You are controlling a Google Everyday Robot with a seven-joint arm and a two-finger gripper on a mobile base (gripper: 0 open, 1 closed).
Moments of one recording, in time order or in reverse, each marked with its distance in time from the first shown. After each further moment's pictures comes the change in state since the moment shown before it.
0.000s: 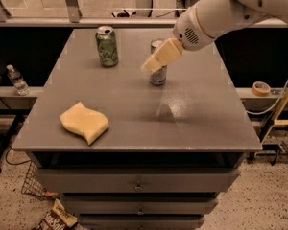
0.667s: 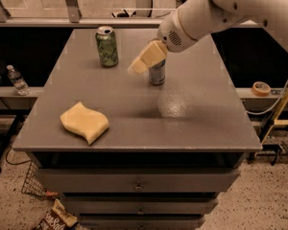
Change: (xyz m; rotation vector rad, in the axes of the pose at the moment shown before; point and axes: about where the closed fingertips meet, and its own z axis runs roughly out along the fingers) arm -0.019 0.010 0.036 -0.075 -0.024 -0.026
